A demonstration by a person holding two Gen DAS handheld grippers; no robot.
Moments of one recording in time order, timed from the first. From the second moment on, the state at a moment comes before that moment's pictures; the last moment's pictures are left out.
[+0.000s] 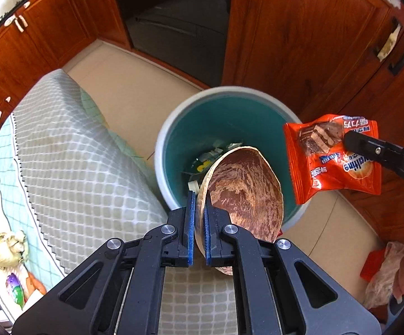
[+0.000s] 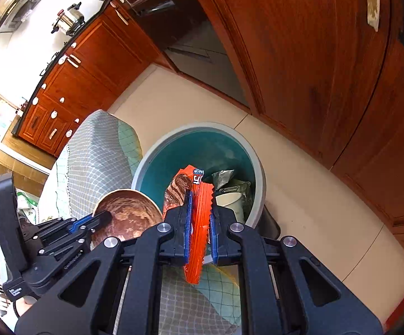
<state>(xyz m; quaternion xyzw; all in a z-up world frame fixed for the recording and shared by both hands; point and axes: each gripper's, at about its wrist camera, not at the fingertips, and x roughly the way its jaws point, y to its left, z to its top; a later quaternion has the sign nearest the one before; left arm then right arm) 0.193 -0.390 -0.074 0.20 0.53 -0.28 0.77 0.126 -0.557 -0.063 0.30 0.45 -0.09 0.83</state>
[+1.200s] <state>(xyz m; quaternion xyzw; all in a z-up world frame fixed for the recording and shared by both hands) 0.183 -0.292 -0.061 0.13 0.54 -0.26 0.79 0.158 -0.525 -0.082 0.27 0.50 -0.10 0.82</state>
